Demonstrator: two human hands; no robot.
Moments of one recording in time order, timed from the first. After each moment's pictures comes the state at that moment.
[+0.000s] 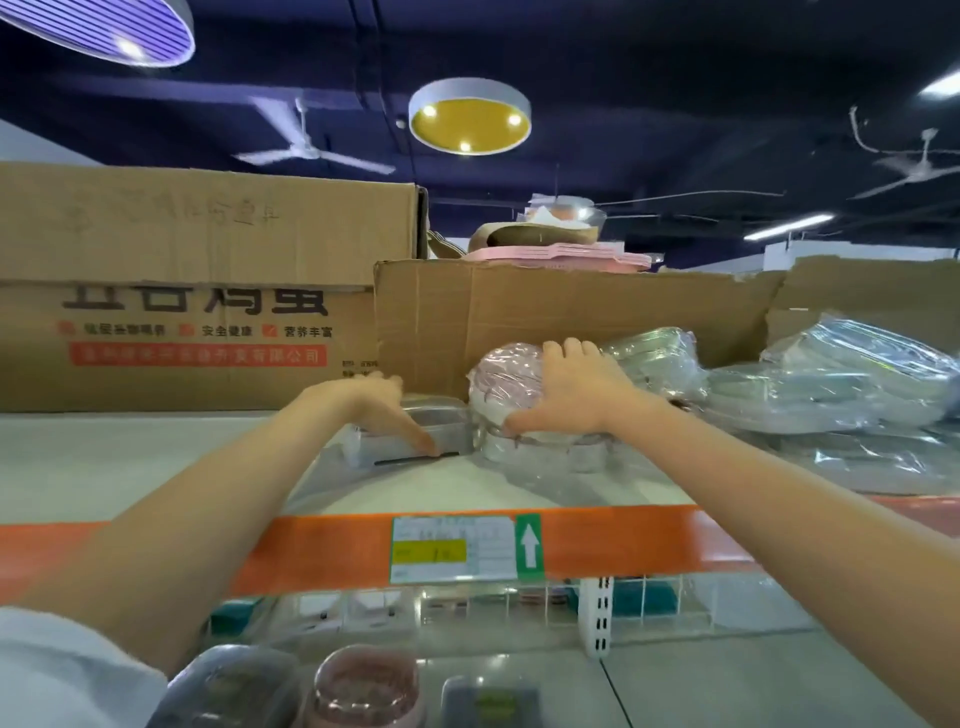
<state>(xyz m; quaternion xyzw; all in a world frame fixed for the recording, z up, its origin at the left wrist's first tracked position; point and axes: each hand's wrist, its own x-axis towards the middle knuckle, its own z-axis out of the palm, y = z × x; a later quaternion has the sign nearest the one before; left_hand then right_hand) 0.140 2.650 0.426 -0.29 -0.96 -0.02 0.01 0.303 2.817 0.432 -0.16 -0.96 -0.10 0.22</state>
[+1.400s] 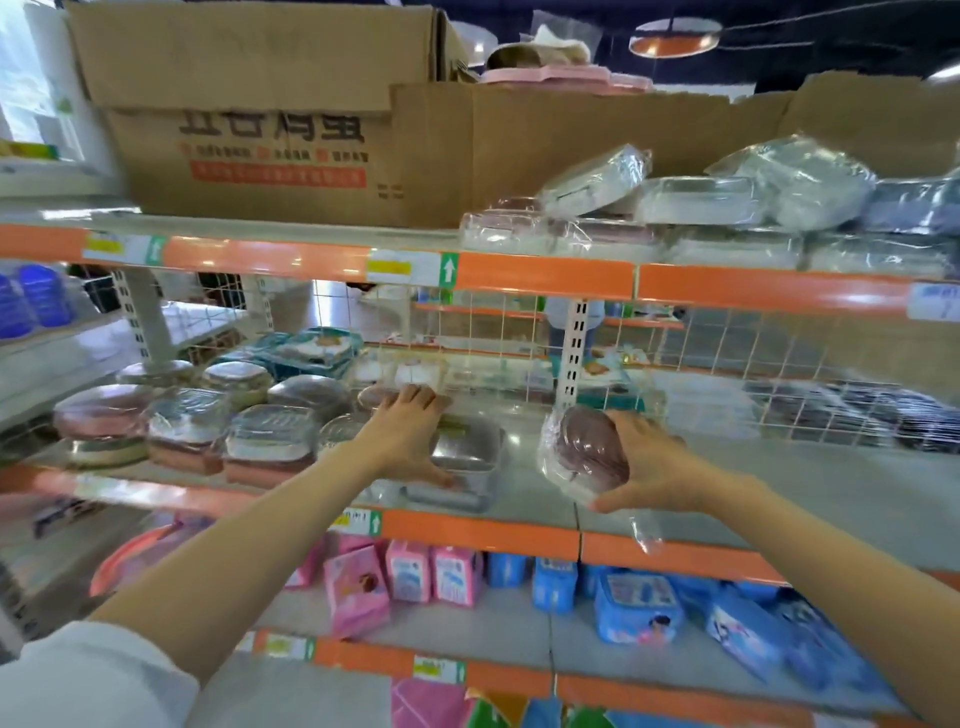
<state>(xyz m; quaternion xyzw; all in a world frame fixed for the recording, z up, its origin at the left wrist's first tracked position) 0.392 2.627 0.203 -0.36 -0.93 0.00 0.09 0.541 2.883 0.219 -0.06 -0.99 0.09 0.02</state>
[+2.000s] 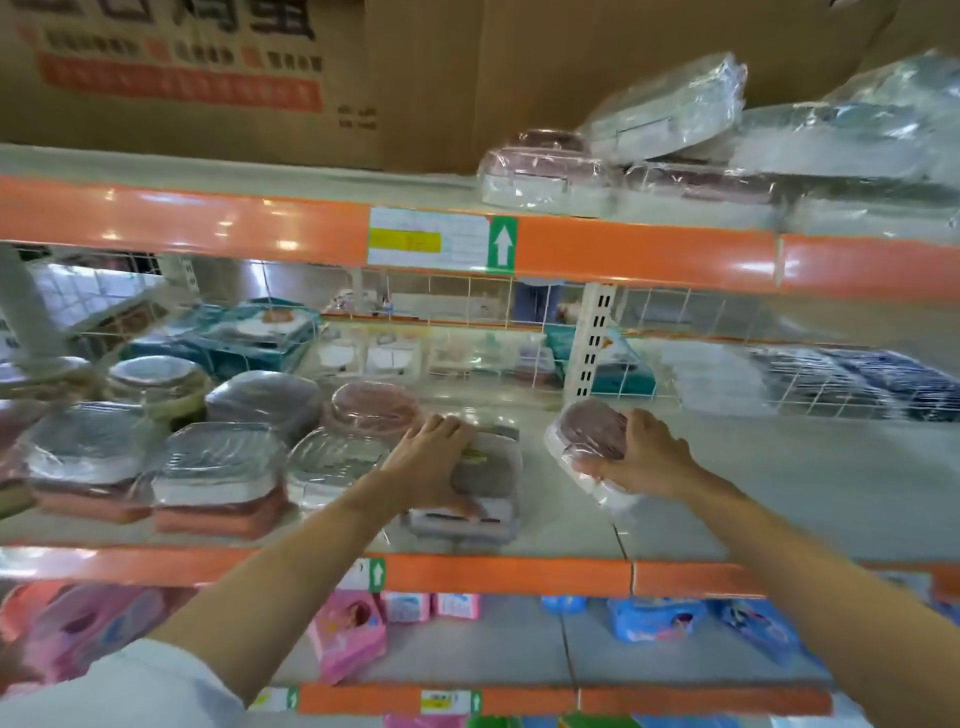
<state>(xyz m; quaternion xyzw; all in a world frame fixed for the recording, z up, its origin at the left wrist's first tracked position) 0.271 2.656 0.124 -0.44 -0.89 -0.06 0.00 0.402 2.891 0.153 -0.26 -0.95 0.14 0.03</state>
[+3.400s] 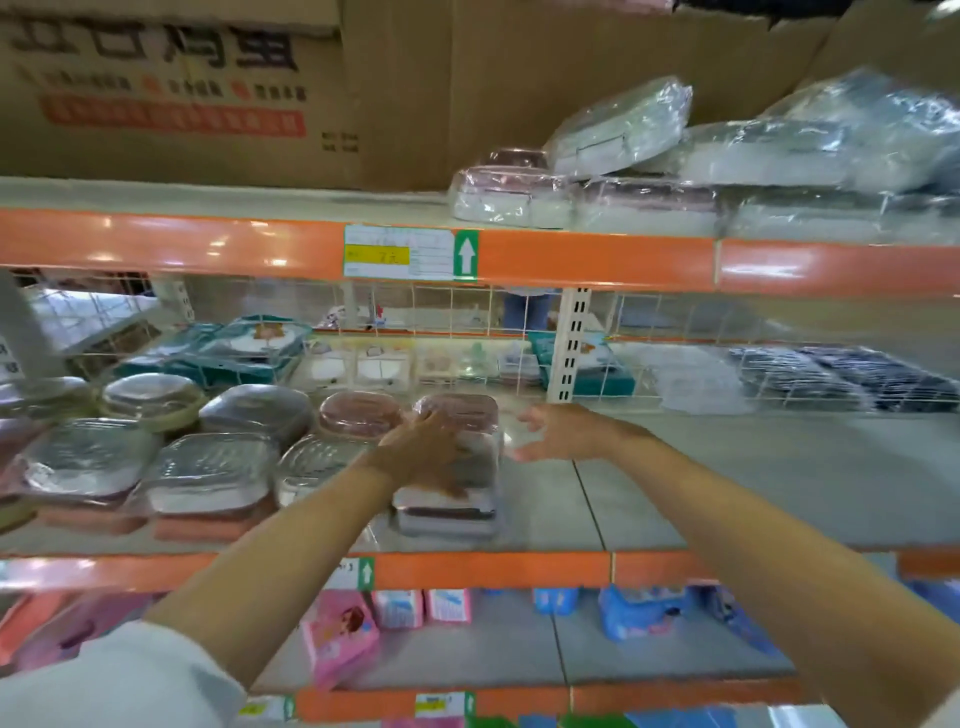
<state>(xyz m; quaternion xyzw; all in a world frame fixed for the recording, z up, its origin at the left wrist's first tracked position) 0.284 2.666 0.156 -0.38 -0.92 -0.02 -0.06 0.385 2.842 0.201 -0.07 -0.97 0.20 -0.09</state>
